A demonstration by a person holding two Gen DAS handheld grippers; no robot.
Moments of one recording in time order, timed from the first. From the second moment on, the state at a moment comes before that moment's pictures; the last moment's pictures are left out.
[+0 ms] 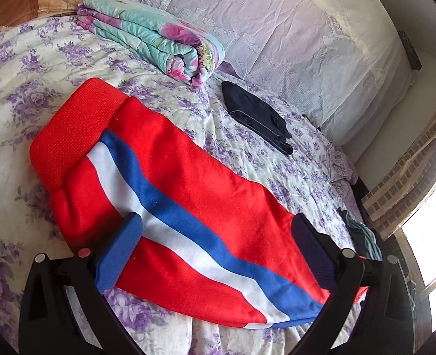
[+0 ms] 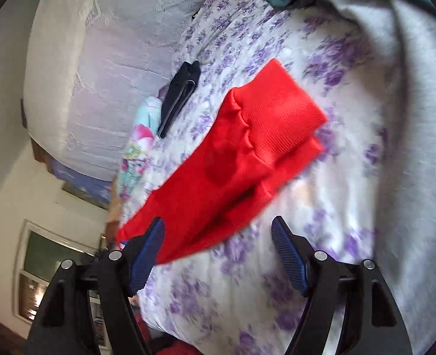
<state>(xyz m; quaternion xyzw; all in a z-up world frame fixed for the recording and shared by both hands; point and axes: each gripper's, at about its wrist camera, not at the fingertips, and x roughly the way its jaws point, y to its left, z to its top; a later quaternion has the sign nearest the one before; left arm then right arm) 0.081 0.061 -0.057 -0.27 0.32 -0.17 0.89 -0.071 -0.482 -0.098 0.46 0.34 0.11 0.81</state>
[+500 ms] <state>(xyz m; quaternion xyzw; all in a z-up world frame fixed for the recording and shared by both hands) 0.074 0.048 -0.056 -0.22 0.32 -0.13 0.91 -0.066 -0.495 -0.107 0.46 0.31 0.07 0.83</state>
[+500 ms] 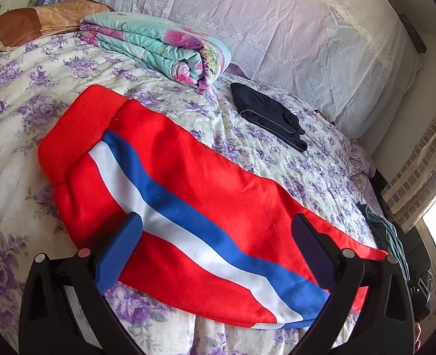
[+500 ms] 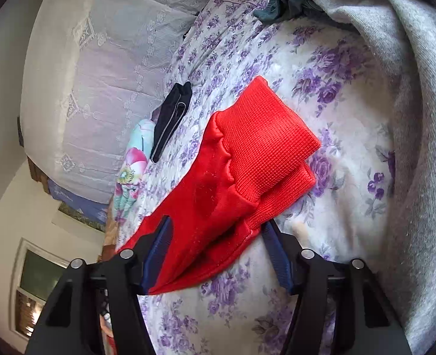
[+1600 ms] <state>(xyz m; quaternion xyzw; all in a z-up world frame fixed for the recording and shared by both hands) 0.070 0.060 -0.059 -0.27 0.30 -0.15 0.90 0.004 -0.167 -0.067 -0.25 0.31 0.13 0.91</state>
